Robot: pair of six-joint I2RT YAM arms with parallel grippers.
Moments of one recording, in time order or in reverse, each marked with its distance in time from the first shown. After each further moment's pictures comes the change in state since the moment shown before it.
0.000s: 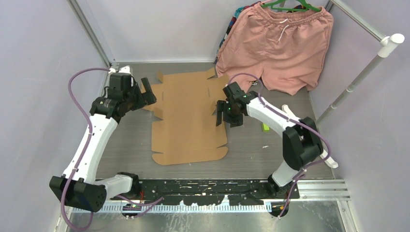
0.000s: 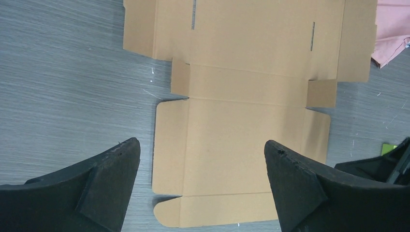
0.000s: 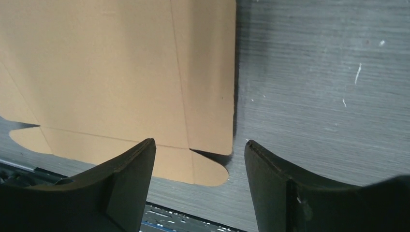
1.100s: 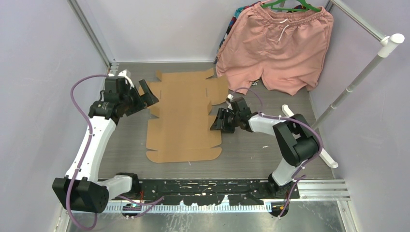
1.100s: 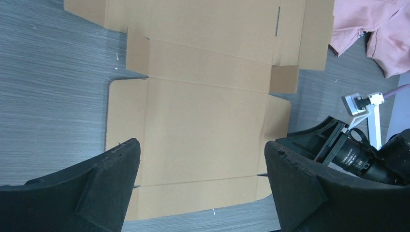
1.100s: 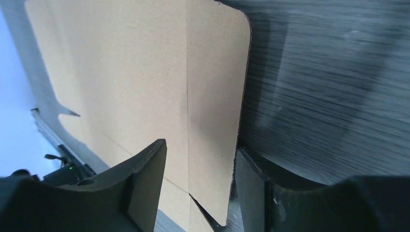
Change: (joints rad) left arm 0.106 -0.019 -0.101 0.081 0.241 -0.052; right arm -0.061 -0.002 -0.450 0.735 -0.277 0.097
